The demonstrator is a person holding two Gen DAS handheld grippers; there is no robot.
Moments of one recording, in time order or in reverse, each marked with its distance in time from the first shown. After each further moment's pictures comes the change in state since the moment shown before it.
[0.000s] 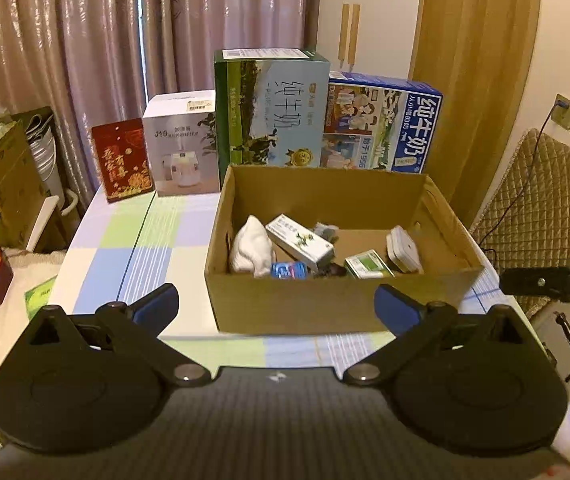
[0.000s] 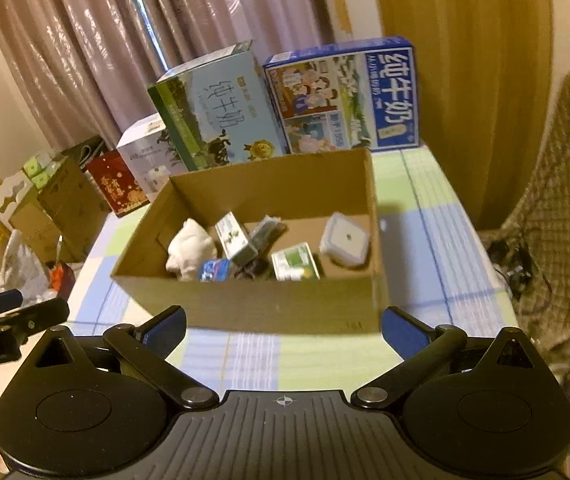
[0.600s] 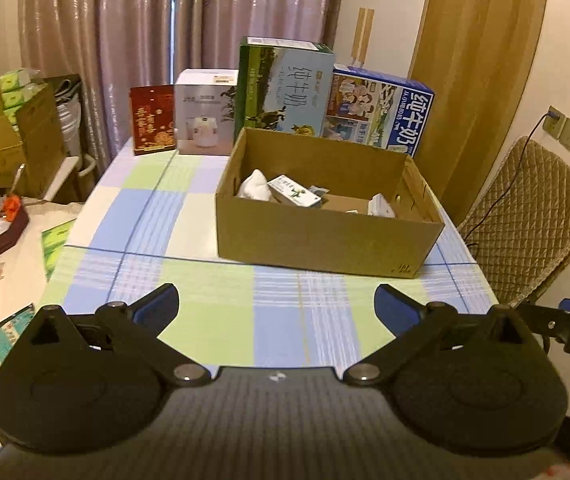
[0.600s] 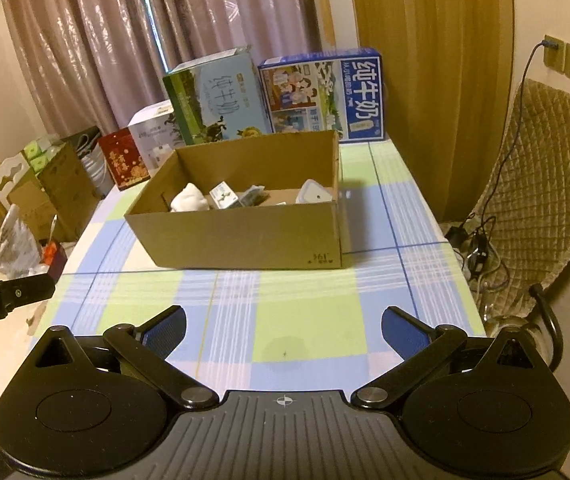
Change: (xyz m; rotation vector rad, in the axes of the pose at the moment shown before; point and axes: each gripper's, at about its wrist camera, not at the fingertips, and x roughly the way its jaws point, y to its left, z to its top) left arm -0.097 -0.020 -0.072 -0.105 0.012 0.023; right arm -0.097 0.010 -0.089 -0.051 -0.041 -0.063
